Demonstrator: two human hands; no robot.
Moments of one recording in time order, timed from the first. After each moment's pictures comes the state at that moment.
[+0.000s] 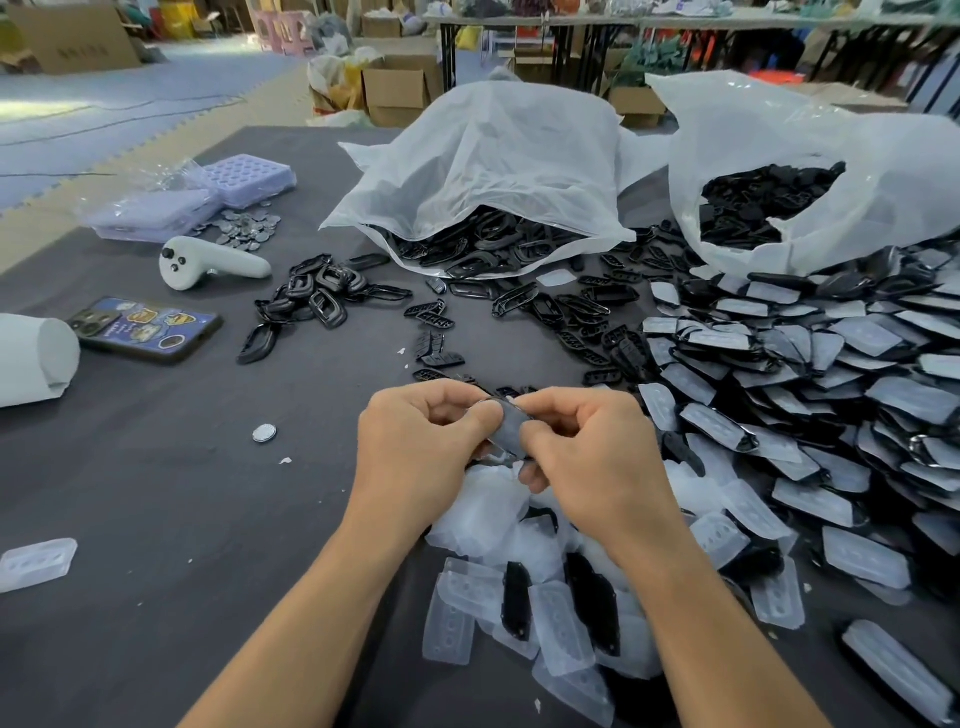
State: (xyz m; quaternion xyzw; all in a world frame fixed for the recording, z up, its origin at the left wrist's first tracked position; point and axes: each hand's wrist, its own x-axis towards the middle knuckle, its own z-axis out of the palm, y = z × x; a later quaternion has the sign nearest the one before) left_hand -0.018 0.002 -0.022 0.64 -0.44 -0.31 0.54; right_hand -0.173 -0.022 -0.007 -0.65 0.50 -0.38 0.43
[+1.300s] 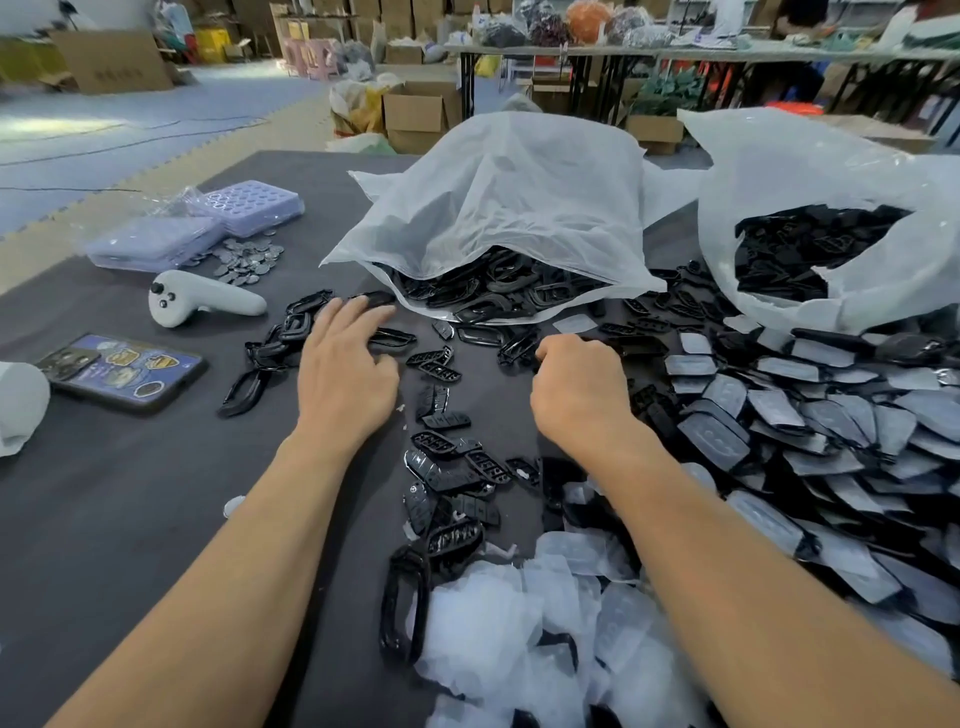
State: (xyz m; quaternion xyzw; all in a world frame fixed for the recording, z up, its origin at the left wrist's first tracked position) left_hand 0.094 -0.131 -0.038 0.77 -0.53 -0.01 0.34; right_hand -0.123 -0.179 -0.006 -0.79 0.60 -0.11 0.07
